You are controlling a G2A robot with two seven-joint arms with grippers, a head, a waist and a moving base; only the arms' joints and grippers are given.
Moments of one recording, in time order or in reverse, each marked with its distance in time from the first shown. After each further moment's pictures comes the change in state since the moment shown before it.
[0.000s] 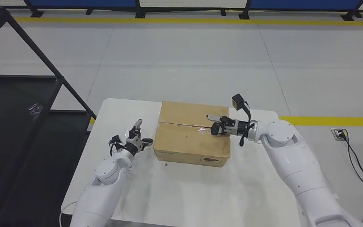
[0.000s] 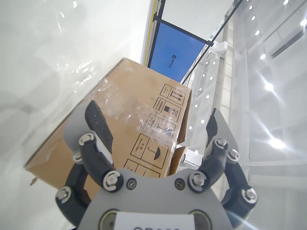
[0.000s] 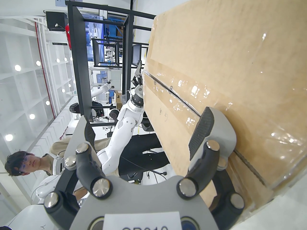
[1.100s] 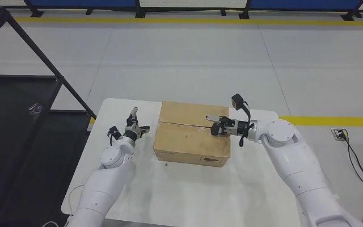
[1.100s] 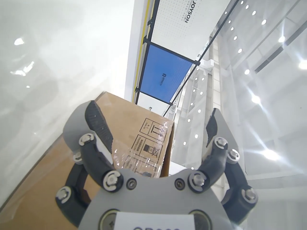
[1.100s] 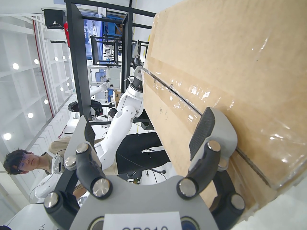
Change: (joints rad) left arm -0.223 -0.068 0.048 0.312 -0.037 -0.128 0.069; right arm -0.004 0.006 -0.005 -0.024 -0.007 0.012 0.003
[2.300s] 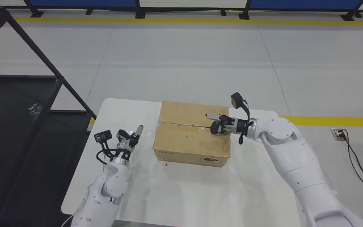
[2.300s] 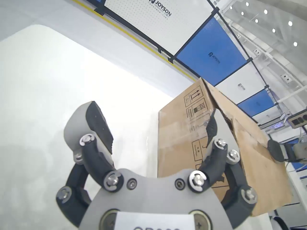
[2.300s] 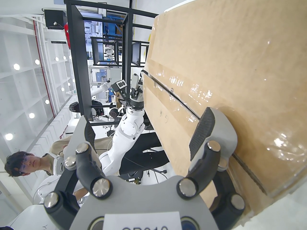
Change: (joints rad) left arm 0.325 0.094 -0.041 -0.394 1.229 -0.068 0.411; right arm 0.043 -0.013 -0.028 0.068 0.022 -0.020 0.007
